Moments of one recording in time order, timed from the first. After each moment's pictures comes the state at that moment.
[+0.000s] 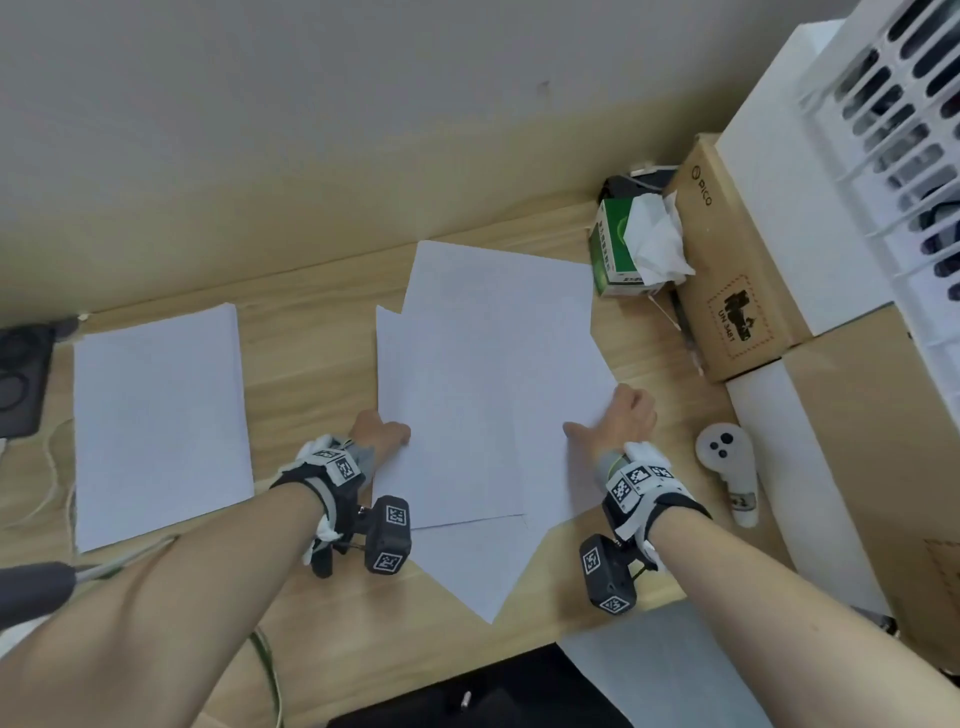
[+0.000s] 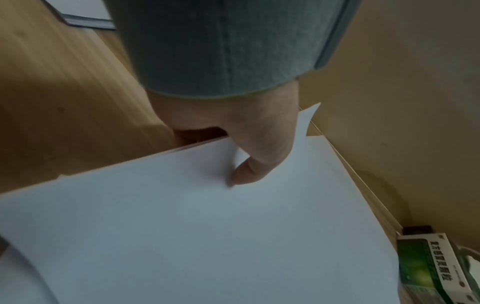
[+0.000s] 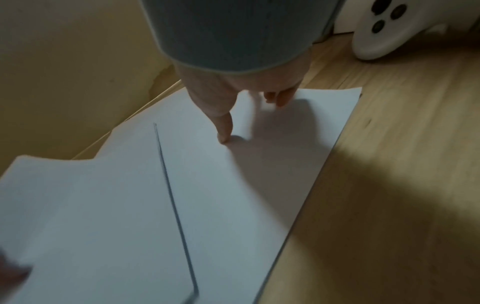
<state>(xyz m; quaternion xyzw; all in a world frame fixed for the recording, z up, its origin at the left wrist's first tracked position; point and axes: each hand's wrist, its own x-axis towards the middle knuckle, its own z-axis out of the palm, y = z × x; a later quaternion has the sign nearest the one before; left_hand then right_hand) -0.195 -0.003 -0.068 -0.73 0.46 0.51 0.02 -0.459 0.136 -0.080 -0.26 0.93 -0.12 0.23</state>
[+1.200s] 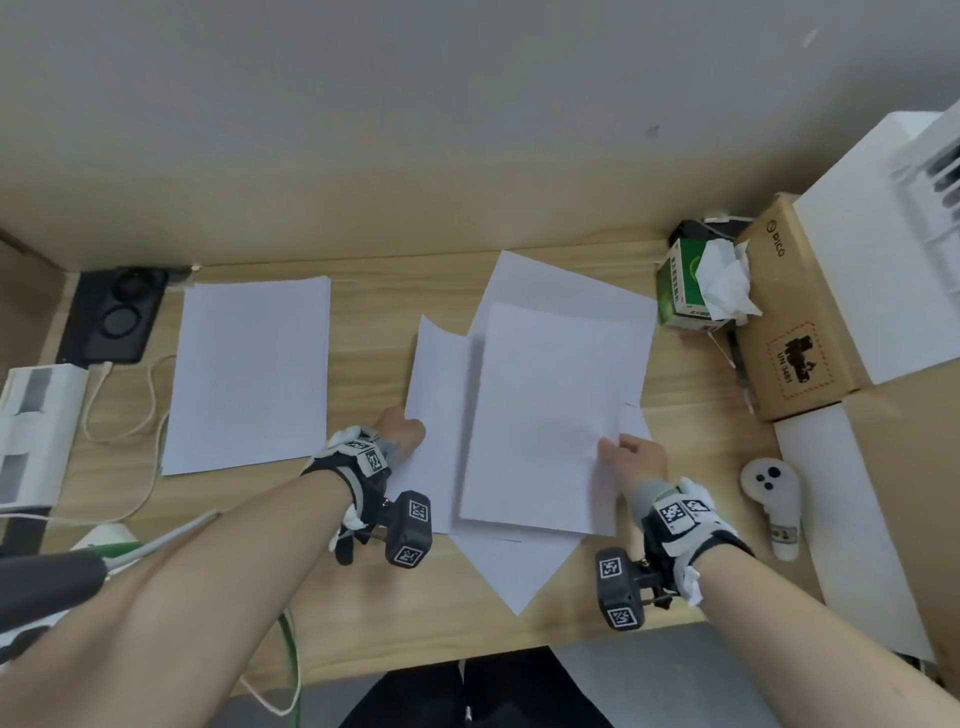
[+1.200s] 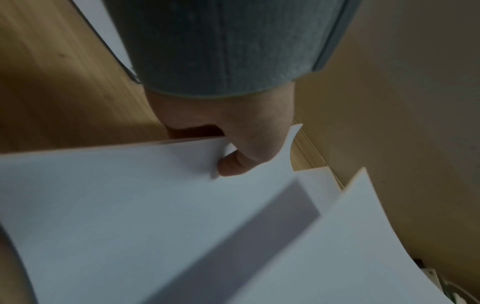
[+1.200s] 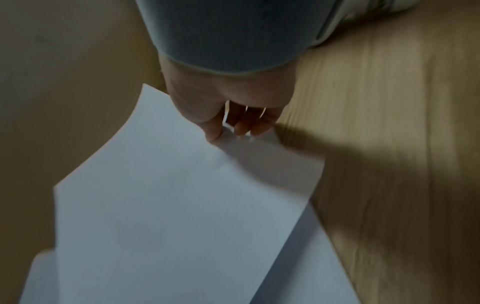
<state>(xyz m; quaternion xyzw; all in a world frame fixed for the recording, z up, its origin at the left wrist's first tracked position) -0.121 0.010 -0.047 -0.71 0.50 0.49 0.06 -0.393 0.145 -0.045 -0.14 0.87 -0.28 0.38</state>
